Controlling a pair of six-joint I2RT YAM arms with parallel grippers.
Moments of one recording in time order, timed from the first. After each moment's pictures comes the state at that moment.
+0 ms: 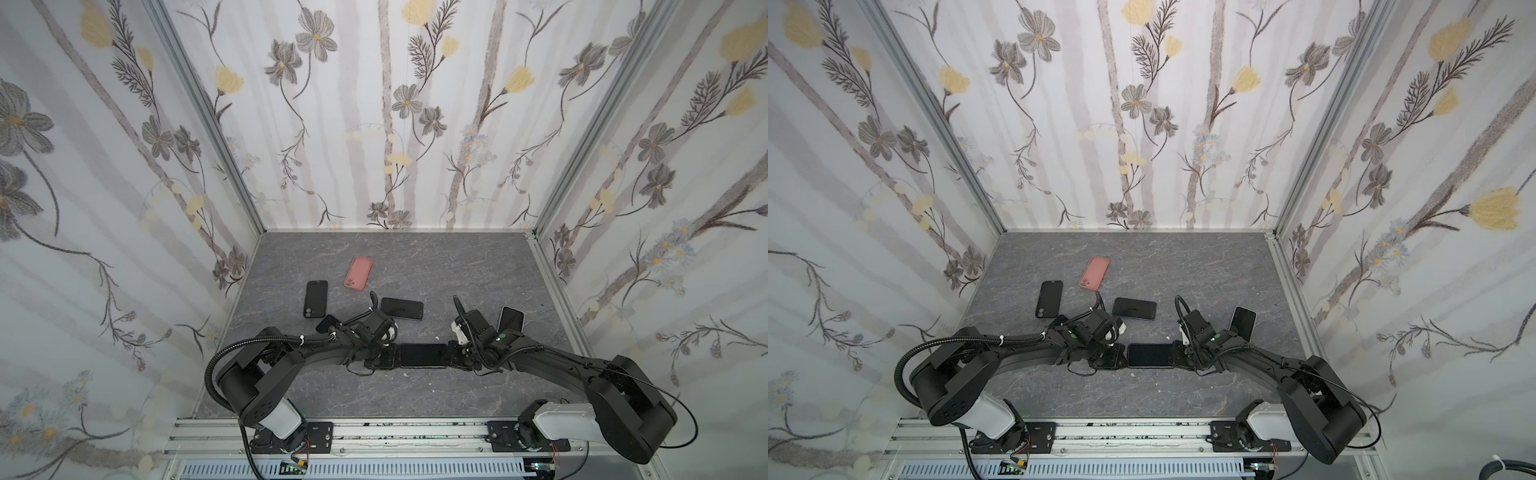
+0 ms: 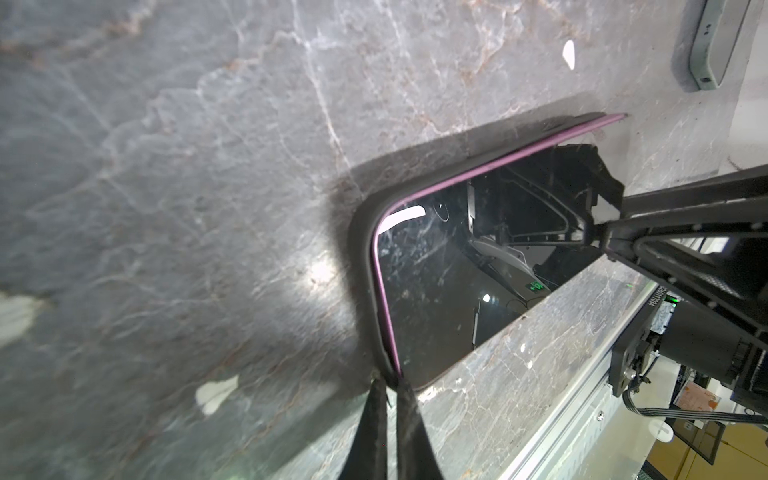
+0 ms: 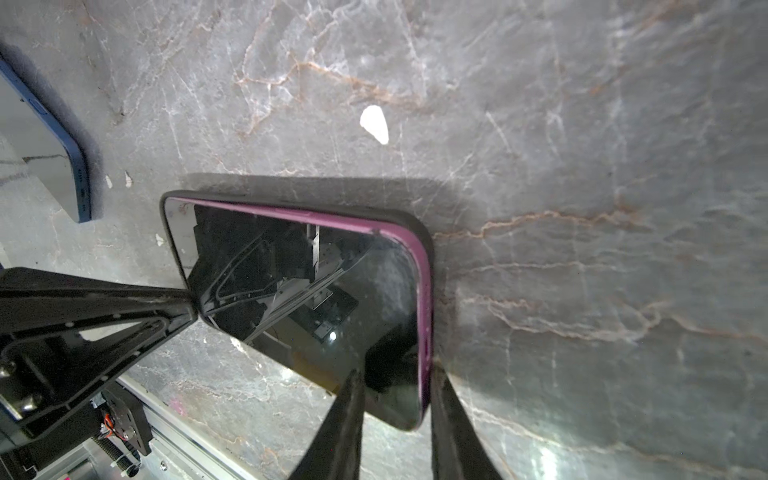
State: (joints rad) left arm -0.80 1.58 0.68 -0.18 0.40 -0.68; right arm 0.64 1.31 0.56 -0.38 -0.28 0.75
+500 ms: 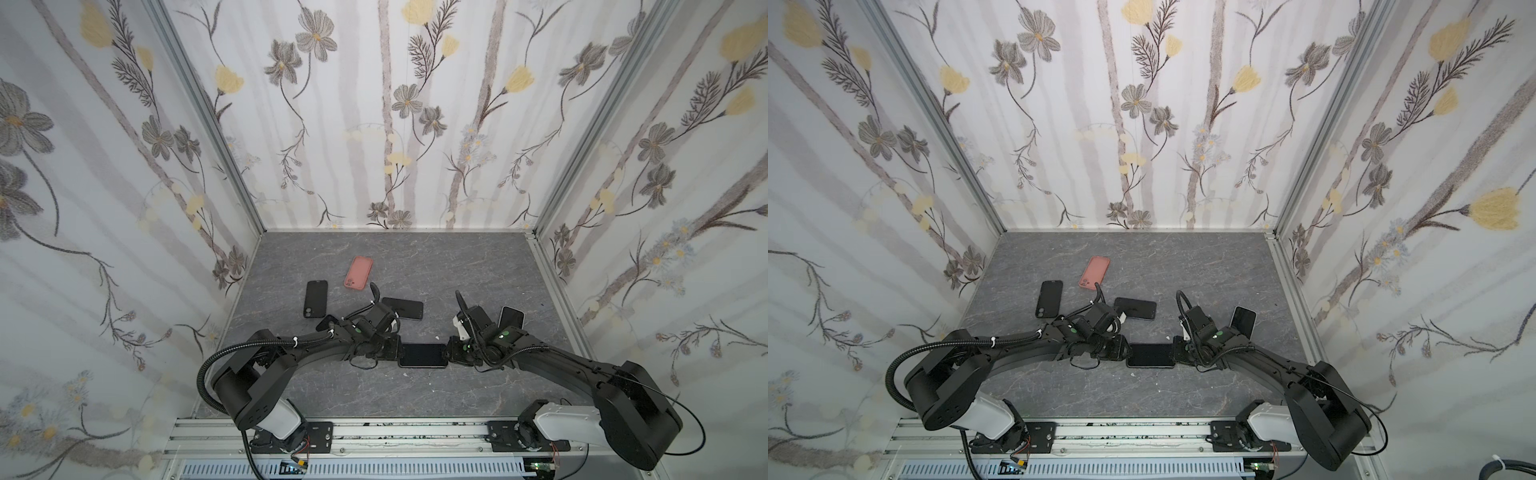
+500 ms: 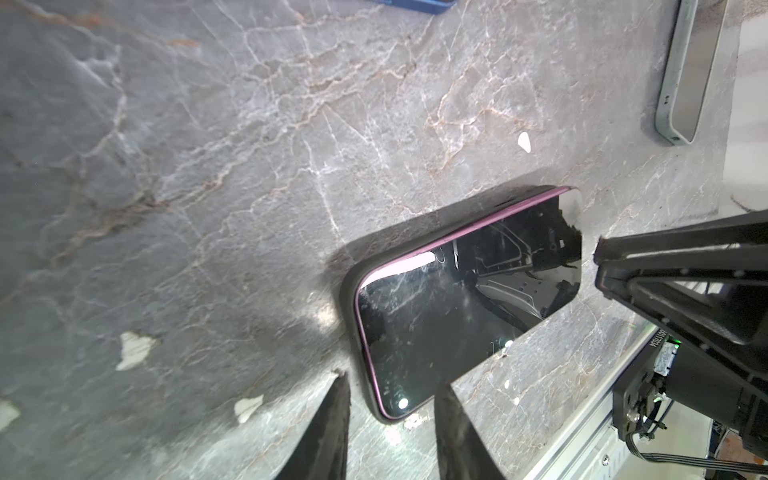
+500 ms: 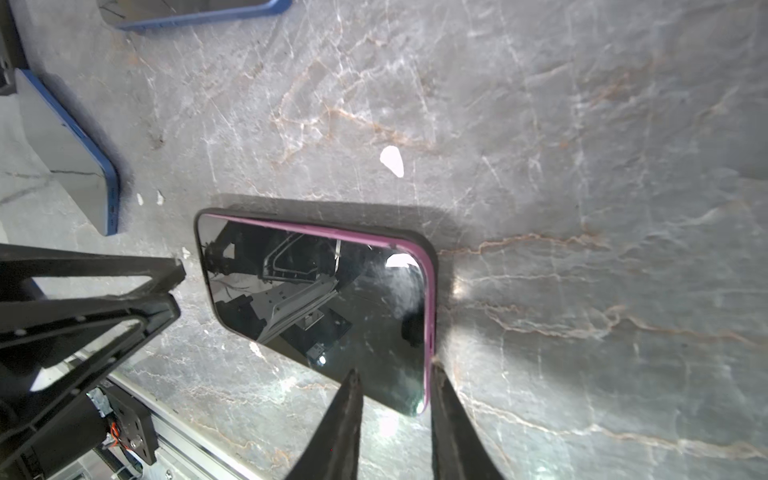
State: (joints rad) left arm -0.80 1.55 0.75 -0.23 0.30 -0.68; right arm 0.63 1.28 0.59 -0.43 -0.25 0.73
